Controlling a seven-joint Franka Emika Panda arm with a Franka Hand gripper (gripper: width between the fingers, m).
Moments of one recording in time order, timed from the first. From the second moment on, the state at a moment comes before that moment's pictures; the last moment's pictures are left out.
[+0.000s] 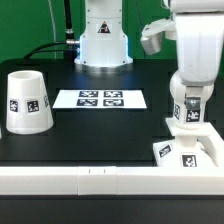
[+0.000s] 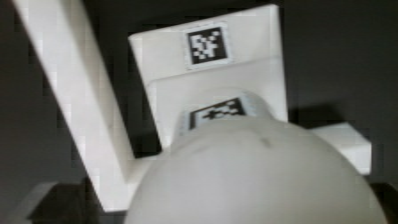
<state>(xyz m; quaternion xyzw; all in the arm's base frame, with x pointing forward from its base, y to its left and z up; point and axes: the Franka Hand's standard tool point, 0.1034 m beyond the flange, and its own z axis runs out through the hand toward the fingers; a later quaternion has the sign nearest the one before) 0.616 0.088 0.109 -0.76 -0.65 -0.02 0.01</state>
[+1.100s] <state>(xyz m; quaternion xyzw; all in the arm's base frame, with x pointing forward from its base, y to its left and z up) 0.616 0.083 0.105 -0.62 -0.79 -0.01 -0.01</state>
